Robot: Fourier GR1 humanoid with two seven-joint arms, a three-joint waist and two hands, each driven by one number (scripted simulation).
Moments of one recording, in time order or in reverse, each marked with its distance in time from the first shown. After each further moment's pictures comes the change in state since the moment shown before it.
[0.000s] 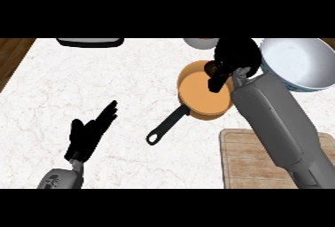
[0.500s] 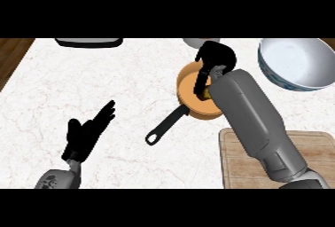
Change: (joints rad) left arm 0.006 0.005 0.014 -0.016 0.001 -0.007 0.017; right arm -0.103 0.150 -0.110 0.295 -0.040 -0.051 0.039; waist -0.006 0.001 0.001
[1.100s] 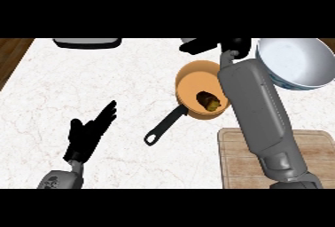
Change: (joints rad) left arm 0.007 -0.017 -0.004 -0.015 -0.004 0.012 0.017; right arm -0.026 0.053 -0.241 -0.146 -0.089 -0.577 -0.167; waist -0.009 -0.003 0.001
